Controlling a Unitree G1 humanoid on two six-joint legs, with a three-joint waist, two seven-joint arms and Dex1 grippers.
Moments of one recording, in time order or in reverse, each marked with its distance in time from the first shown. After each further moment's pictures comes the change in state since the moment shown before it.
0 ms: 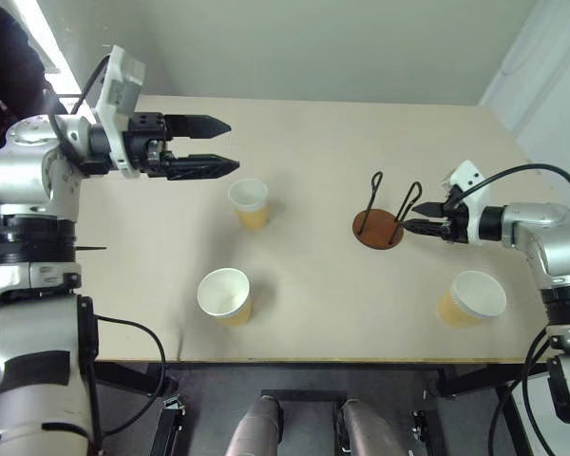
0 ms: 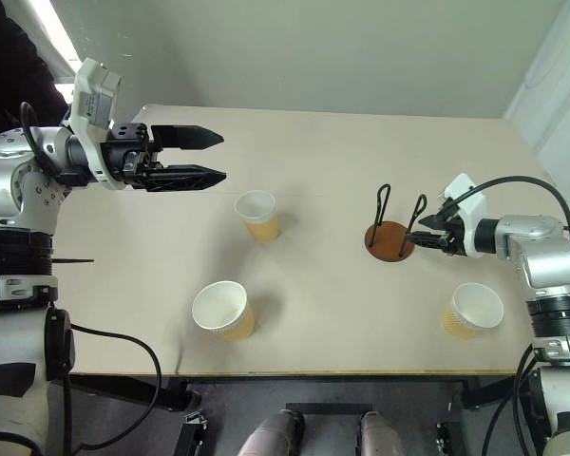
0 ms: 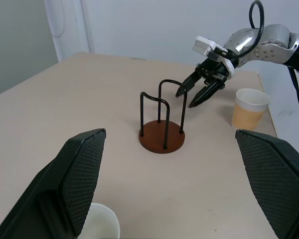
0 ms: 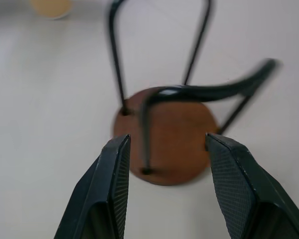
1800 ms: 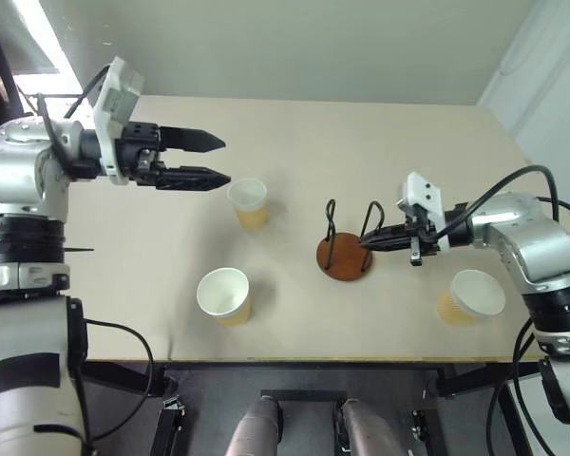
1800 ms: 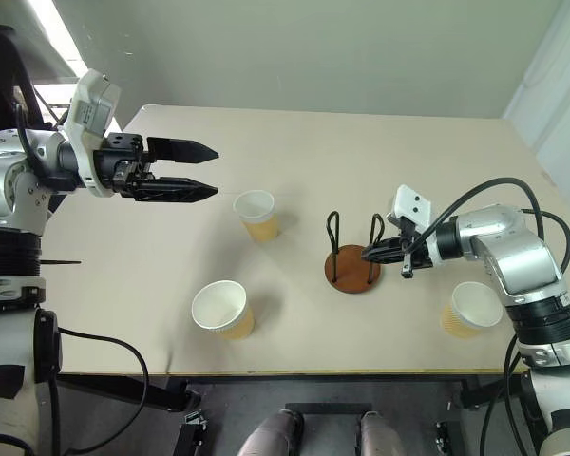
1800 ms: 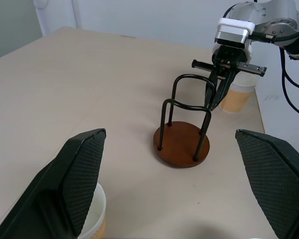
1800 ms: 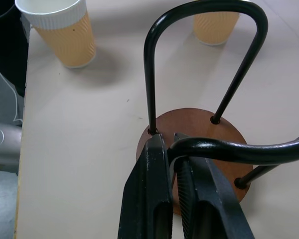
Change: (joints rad) left arm 0.006 0.050 -0.036 0.003 0.038 0.045 -0.085; right arm -0.019 0.015 0.136 -0.298 0.058 0.080 0.221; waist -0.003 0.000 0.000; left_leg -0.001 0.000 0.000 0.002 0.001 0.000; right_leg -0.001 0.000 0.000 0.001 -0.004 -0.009
